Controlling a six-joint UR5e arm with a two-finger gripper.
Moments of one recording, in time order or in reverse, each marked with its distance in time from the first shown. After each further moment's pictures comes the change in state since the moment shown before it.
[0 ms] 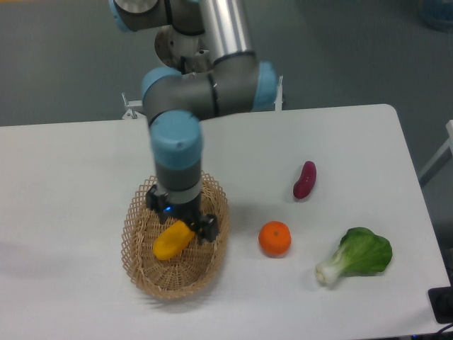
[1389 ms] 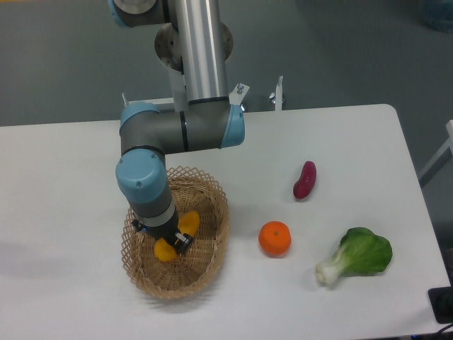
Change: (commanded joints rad) arm -0.023 -0.048 -0.011 0.037 0.023 0.015
